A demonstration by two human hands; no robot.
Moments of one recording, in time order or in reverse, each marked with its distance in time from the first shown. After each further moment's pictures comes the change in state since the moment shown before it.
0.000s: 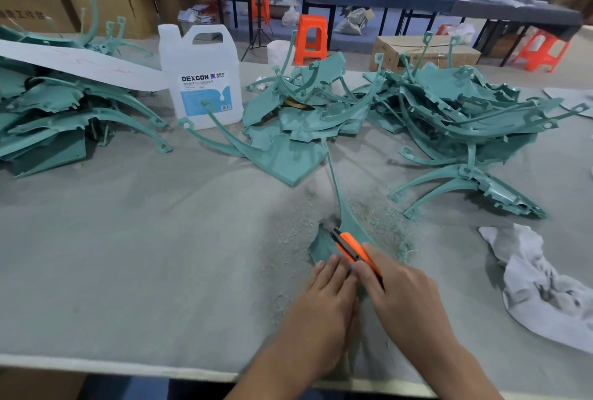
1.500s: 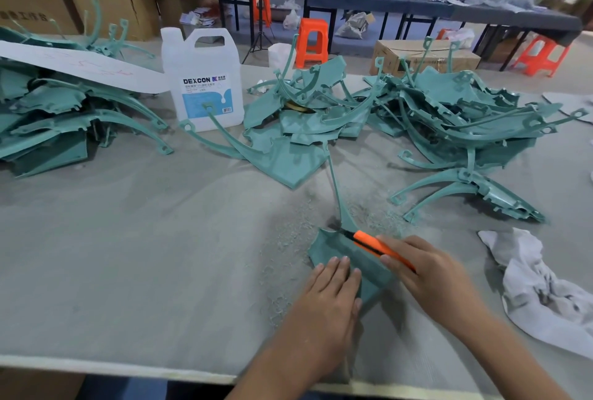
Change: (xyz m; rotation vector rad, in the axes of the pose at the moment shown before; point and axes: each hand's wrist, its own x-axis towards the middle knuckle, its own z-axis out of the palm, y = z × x) left_hand 0.002 0.004 -0.007 0.028 -0.099 -0.029; right_hand 0.031 0.060 -0.018 -0.023 -0.023 -0.160
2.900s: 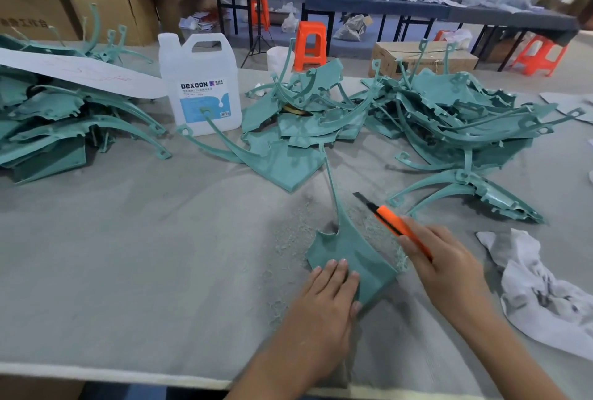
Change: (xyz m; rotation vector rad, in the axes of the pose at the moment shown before) left_hand -0.001 -0.003 -0.001 -0.152 -0.075 -0.003; right_hand 0.002 0.012 0.000 0.039 0.252 0.161
